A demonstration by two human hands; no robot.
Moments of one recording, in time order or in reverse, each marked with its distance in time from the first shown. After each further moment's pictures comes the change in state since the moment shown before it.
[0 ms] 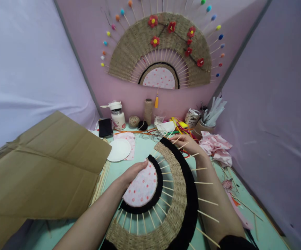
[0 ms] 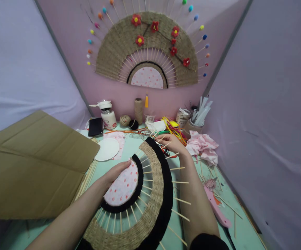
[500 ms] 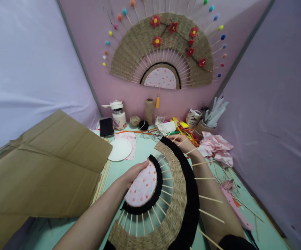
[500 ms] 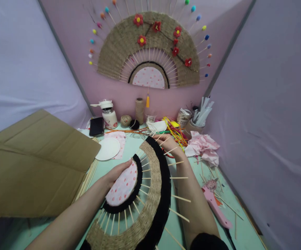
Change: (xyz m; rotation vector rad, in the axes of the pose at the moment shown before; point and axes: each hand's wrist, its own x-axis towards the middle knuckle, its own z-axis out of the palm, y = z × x) left_hand -0.004 0.002 0.003 -0.107 0.013 -0.173; right_hand 0.010 0.006 0.017 -0.021 0.000 -0.051
